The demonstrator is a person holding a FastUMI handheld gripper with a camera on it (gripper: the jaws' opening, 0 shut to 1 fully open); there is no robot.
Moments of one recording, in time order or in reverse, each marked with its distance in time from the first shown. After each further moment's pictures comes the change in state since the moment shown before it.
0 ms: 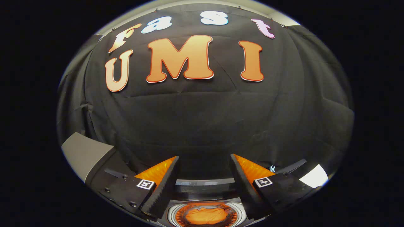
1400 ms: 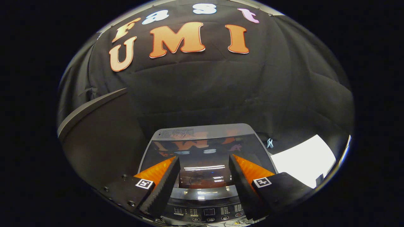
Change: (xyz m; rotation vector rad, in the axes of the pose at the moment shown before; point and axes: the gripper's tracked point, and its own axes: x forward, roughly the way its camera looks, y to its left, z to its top) arm -0.104 -0.004 -0.163 0.070 0.180 -0.025
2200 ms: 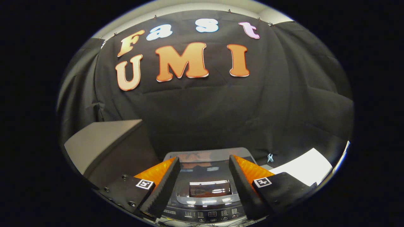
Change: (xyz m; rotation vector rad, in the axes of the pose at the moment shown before) arm -0.083 0.027 0.099 -0.009 -0.194 0.036
